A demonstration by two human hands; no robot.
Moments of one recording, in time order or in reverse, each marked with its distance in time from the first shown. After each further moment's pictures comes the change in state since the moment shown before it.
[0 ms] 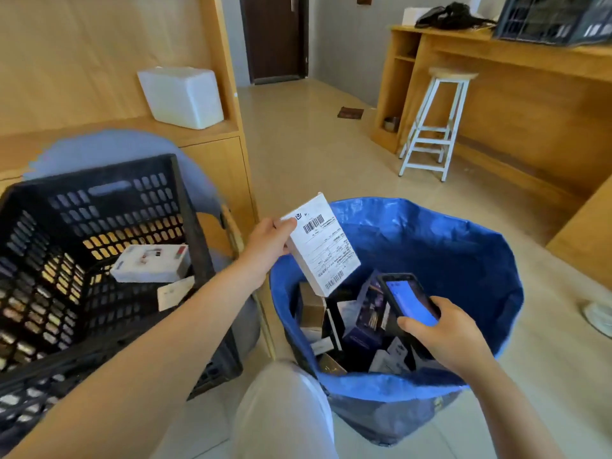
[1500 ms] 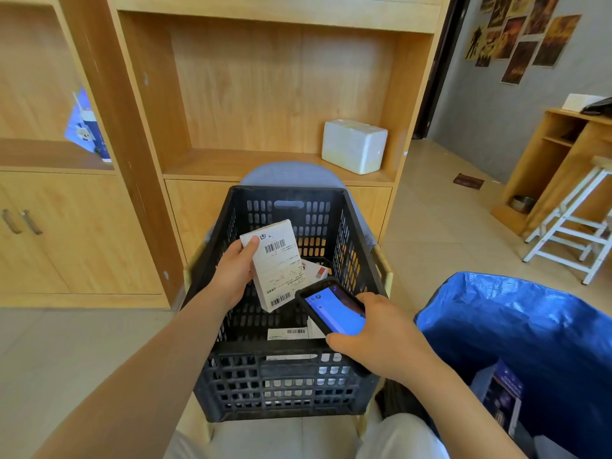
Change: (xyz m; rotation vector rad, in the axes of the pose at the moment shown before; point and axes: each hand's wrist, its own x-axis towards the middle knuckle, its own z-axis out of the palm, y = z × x) left_hand -0.108 -0.023 -0.327 -0.259 0.510 0.057; right_hand -0.109 -0.289 0.165 -0.299 -0.302 -0.710
